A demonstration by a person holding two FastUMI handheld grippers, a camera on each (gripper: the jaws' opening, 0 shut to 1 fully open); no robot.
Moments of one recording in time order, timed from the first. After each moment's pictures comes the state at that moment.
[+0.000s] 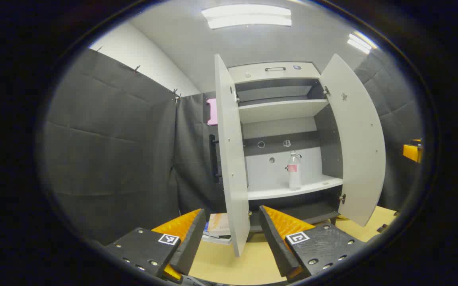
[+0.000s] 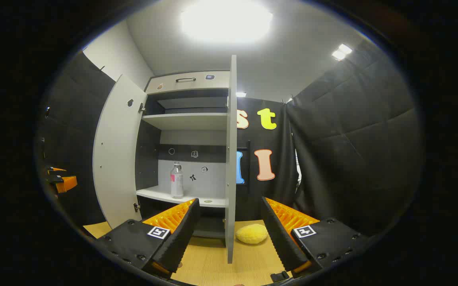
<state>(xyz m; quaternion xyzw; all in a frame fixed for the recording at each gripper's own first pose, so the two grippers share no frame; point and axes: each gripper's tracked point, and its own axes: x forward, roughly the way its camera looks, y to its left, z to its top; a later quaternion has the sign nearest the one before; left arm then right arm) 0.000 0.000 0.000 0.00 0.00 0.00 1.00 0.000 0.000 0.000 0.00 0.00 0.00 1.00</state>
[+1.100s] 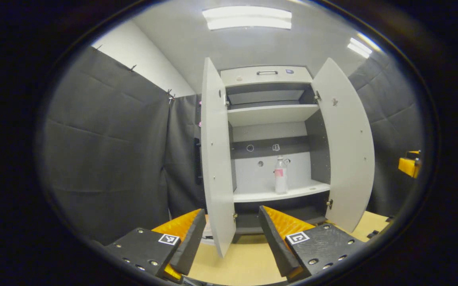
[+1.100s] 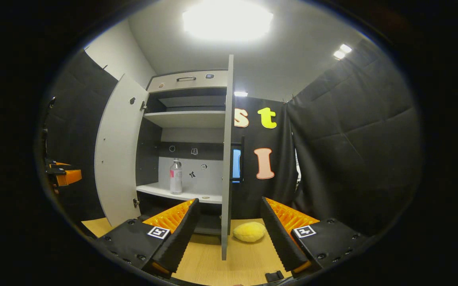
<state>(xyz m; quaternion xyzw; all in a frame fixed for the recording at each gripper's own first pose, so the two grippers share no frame) -0.006 -0.043 0.016 -0.02 -0.01 -0.03 1.00 -0.014 -0.021 -0.016 0.00 0.00 0.01 1.00</state>
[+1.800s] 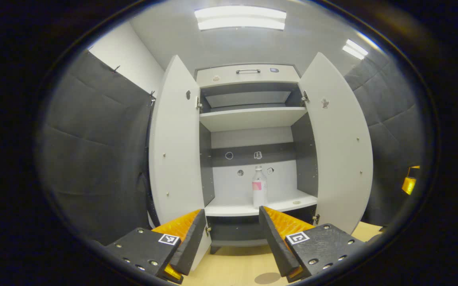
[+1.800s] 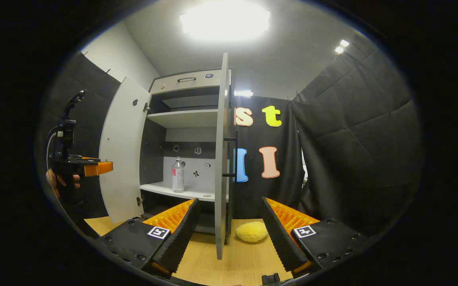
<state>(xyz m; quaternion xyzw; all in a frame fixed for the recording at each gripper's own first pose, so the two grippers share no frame) 0.073 -0.134 0.042 -0.02 -0.03 -0.07 1.00 -0.003 -0.049 -0.031 0.01 0.01 0.04 1.00</state>
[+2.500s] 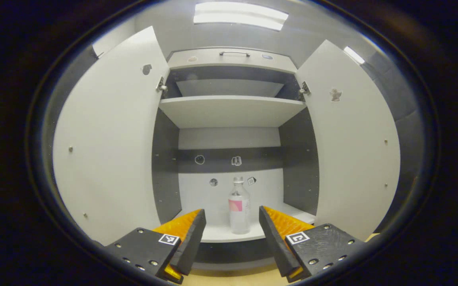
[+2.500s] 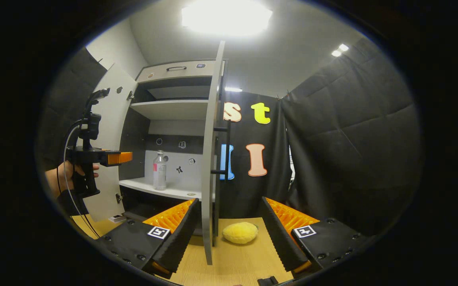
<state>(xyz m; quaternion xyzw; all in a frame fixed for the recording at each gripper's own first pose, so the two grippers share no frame) 0.233 -0.209 0.044 -0.05 -0.04 -0.17 0.98 0.045 -0.051 -0.047 -0.02 0.02 -0.03 1.00</state>
